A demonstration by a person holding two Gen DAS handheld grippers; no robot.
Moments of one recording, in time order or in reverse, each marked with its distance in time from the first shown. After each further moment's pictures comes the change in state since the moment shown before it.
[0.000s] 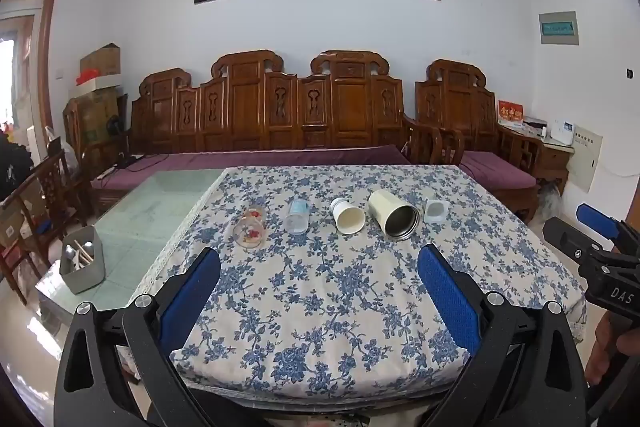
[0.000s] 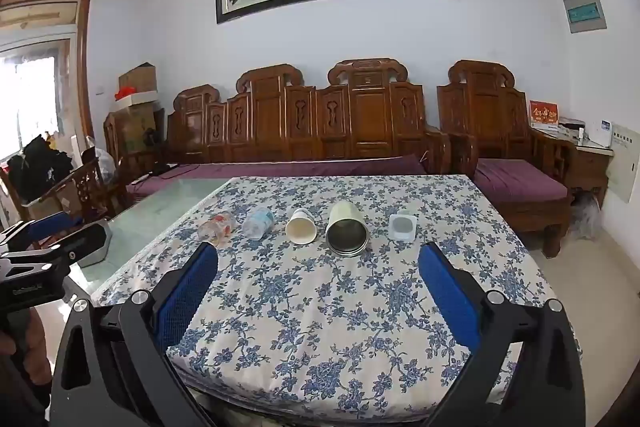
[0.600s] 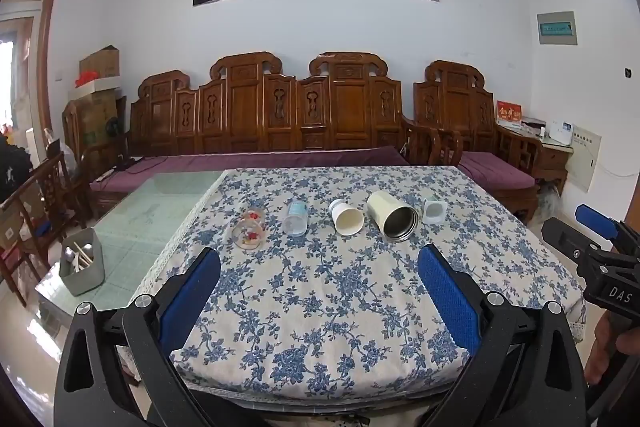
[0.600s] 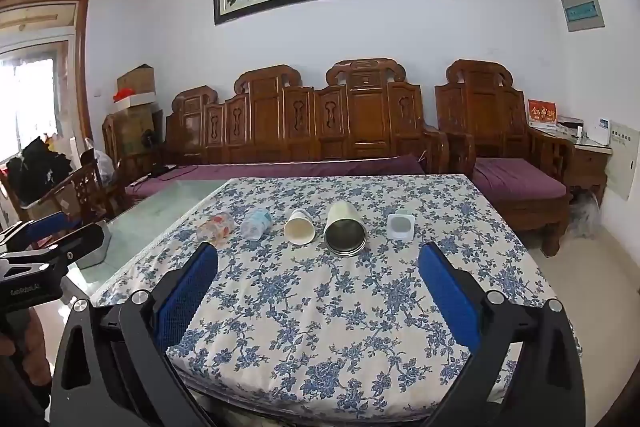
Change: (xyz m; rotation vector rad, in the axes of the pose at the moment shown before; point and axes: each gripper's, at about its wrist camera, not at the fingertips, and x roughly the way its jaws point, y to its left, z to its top) left arm 0.000 0.000 0.000 0.004 -0.004 0.001; right arm 0.002 -0.005 -0.002 0.013 -0.007 -0.003
